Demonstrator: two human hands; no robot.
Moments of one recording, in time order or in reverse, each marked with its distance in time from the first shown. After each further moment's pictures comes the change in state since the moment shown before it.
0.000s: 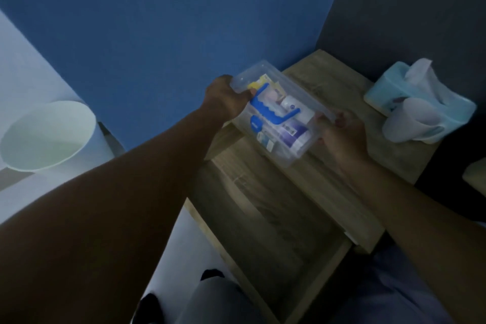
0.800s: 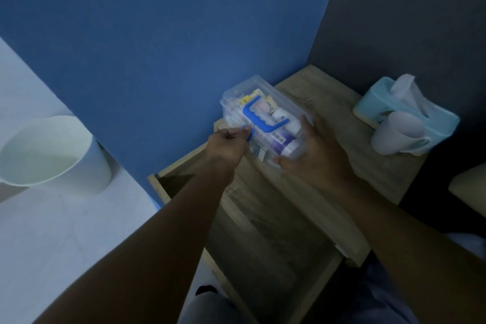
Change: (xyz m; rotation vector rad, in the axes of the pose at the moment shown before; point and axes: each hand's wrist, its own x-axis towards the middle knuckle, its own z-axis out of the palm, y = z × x) left_hand -0.053 -0.020 0.047 -0.630 0.012 -0.374; right_hand -0.010 -0.005 0.004 -1.020 -0.191 -0.418
